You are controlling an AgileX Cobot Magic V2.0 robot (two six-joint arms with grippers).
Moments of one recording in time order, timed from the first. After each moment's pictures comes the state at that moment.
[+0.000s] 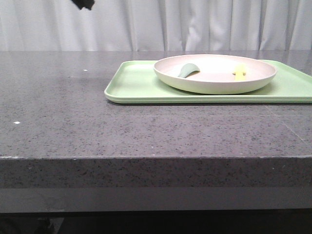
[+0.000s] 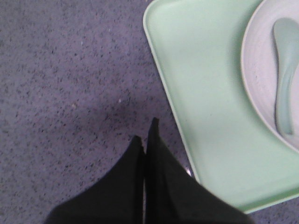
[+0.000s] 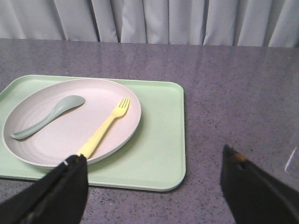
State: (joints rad) left arm -0.41 1.87 -2.00 0.03 1.23 -0.08; right arm 0.04 0.55 -0.57 0.08 0.33 -0.01
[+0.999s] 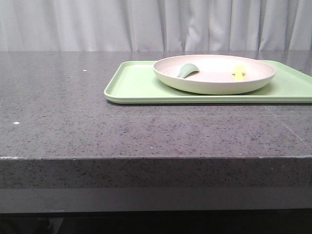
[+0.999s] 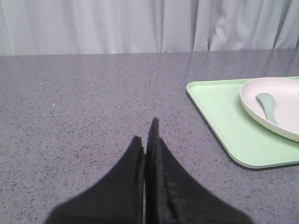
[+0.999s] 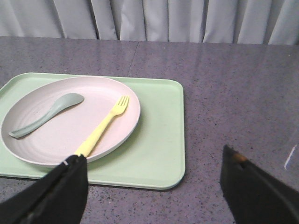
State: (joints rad) left arm -0.25 0.48 -0.47 0.05 0.24 -0.09; right arm 0.04 0.58 -0.57 0.08 0.33 -0.01
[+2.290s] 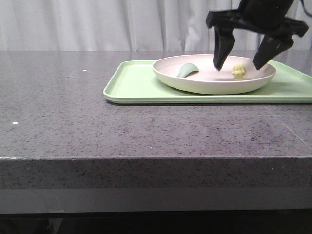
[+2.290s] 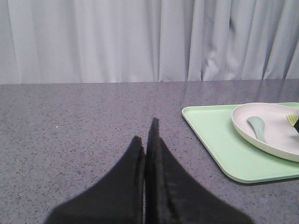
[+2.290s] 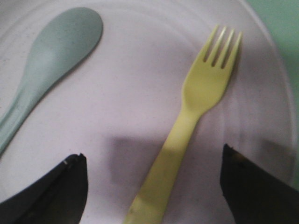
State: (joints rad) left arm -0.25 0.30 -0.40 0.05 0.22 -0.09; right arm 0.23 1.82 -1.50 0.09 0.78 0.15
